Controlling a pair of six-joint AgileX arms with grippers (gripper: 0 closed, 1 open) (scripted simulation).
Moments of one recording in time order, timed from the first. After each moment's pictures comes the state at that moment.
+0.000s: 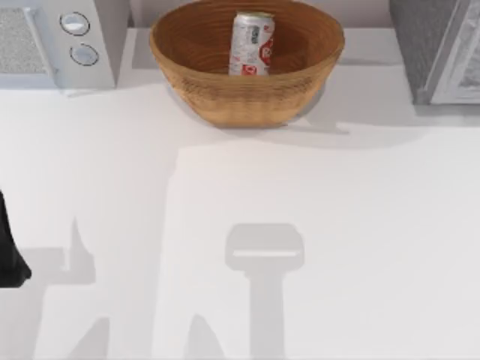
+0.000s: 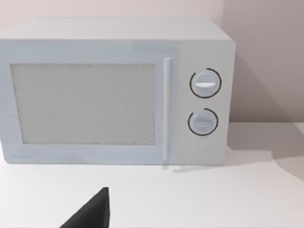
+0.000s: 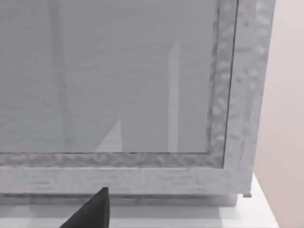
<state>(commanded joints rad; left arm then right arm) 0.00 0.00 0.00 0.00 0.00 0.00 -0.98 1.49 0.35 1.16 -0.97 0.03</state>
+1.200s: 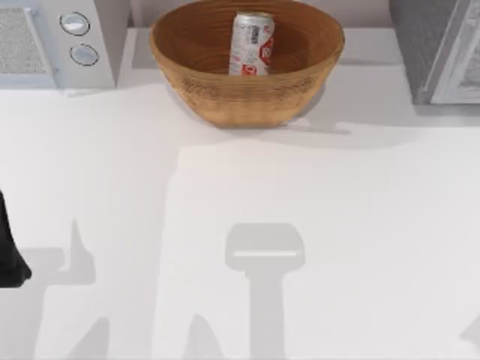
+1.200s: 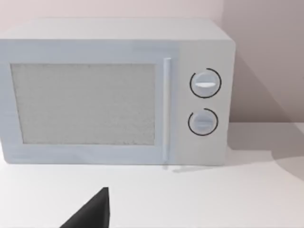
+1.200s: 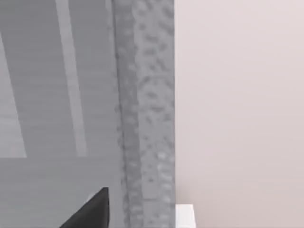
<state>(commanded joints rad) 0.00 0.00 0.00 0.00 0.00 0.00 -1.05 1.48 1.02 0.46 -1.04 0.03</state>
